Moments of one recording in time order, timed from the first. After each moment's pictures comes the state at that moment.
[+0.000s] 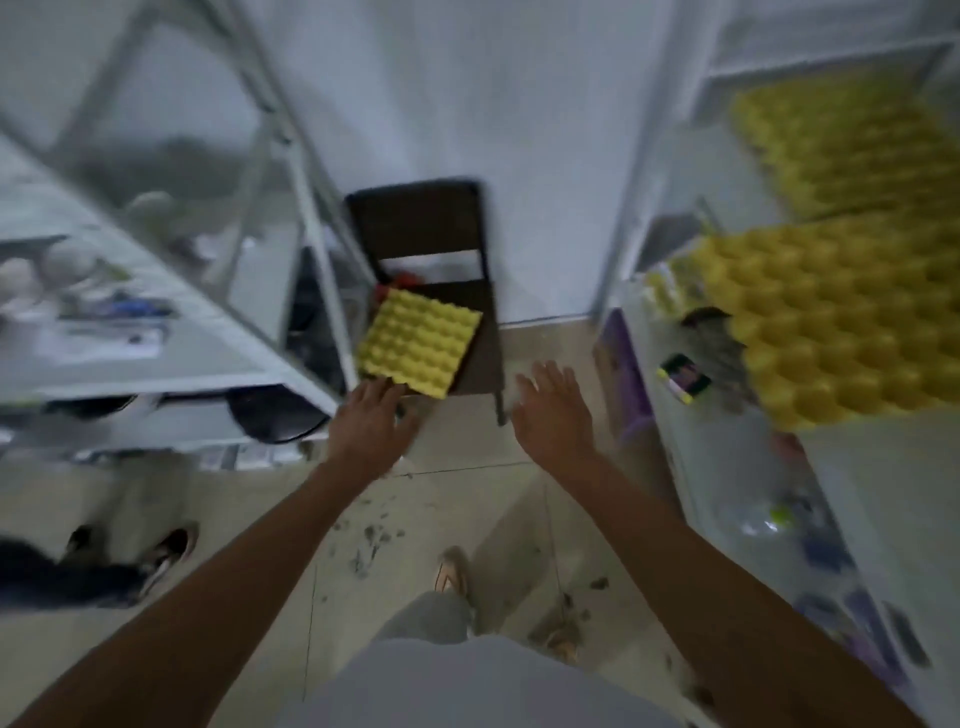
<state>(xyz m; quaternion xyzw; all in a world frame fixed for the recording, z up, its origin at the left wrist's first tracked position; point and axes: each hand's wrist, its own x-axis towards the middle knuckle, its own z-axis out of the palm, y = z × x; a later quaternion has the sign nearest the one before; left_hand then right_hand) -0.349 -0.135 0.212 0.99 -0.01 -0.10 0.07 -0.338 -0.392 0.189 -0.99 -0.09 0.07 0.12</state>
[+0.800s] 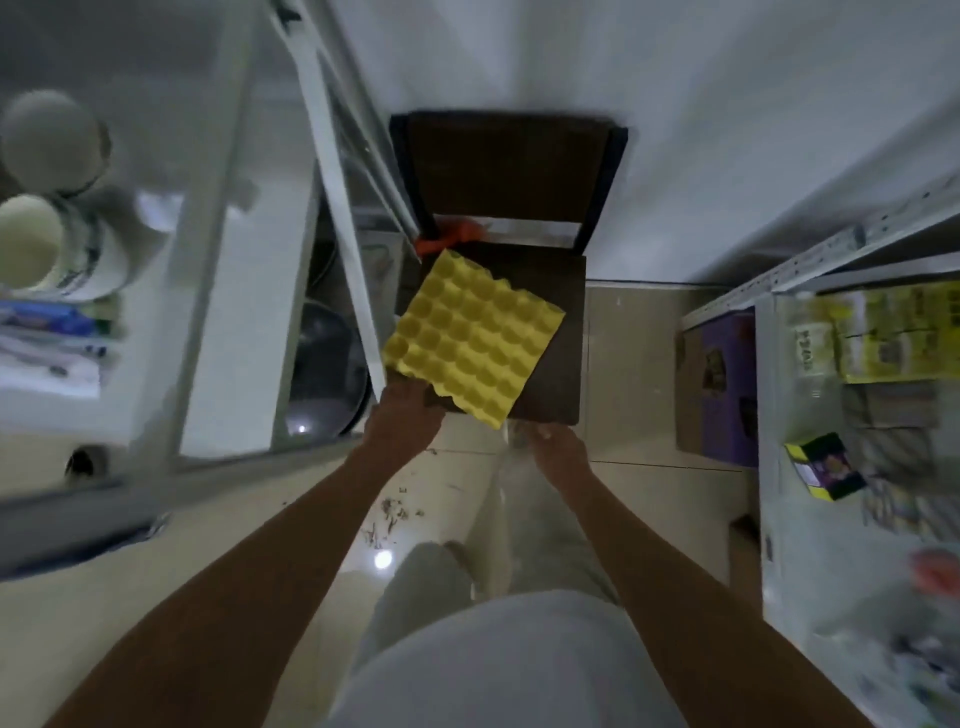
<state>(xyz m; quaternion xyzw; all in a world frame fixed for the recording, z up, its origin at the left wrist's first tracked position) -0.077 -0.022 0.028 0.91 0.17 -0.32 0.20 -0.089 -0.250 -0.005 -0.82 0.20 0.43 0.34</state>
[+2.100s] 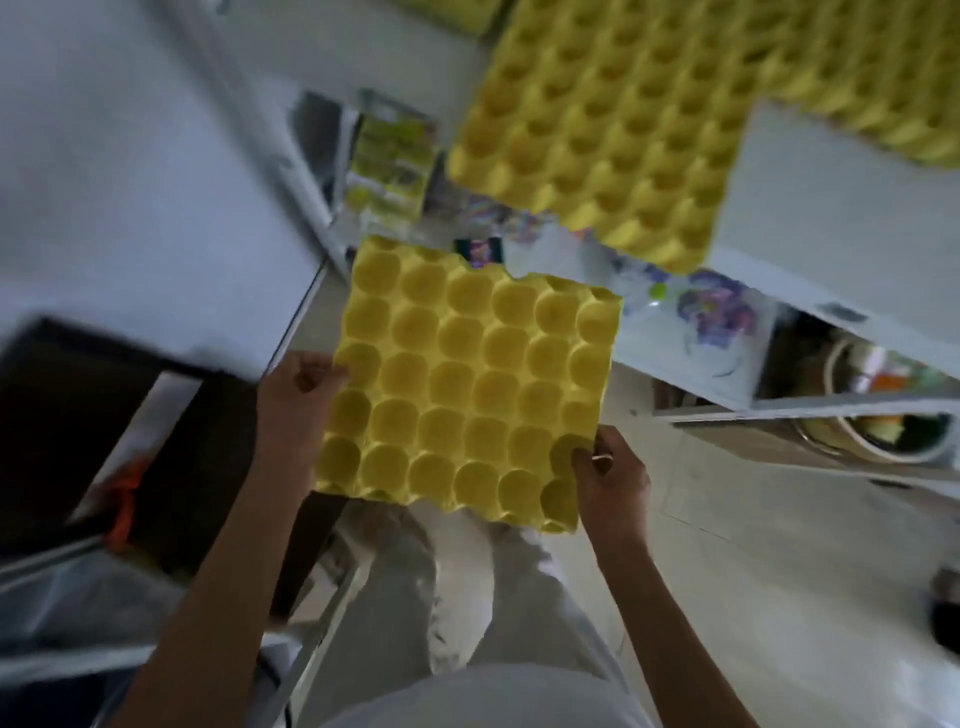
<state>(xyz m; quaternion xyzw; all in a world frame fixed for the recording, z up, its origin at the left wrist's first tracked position) -0.026 -0.296 0.145 0.83 -0.09 -0.36 0.42 -0.339 -0.359 0.146 -0.55 0.72 -0.15 0.40</state>
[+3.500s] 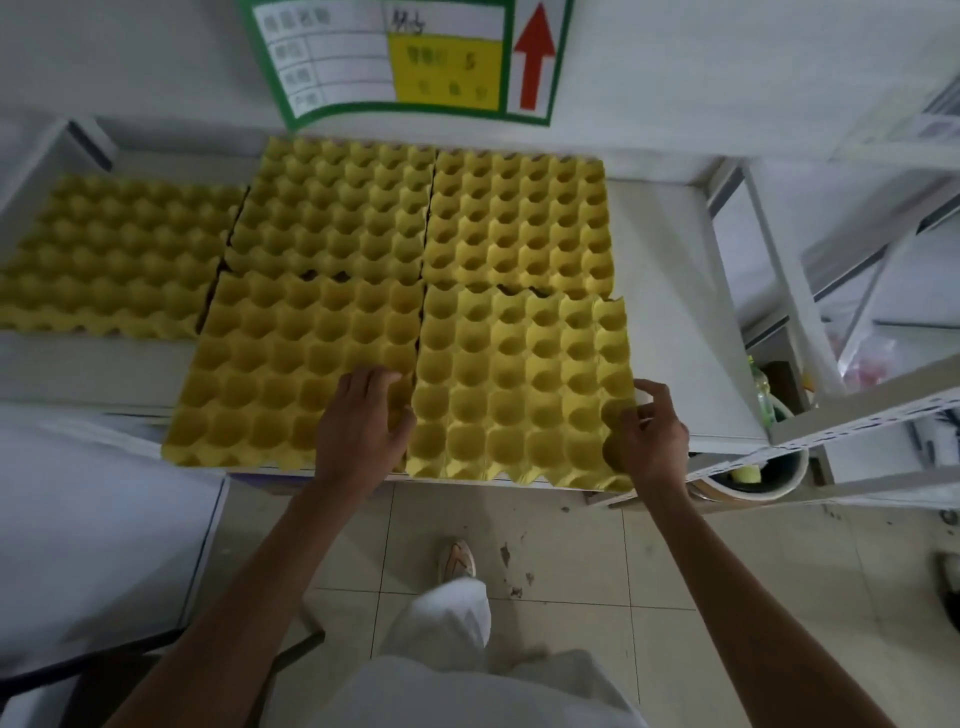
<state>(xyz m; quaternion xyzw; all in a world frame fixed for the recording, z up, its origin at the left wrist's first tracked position) -0.245 -0.626 0.223 0.72 -0.67 -0.07 0.16 -0.595 -0.667 0.198 -0.51 0.77 -0.28 0.26</state>
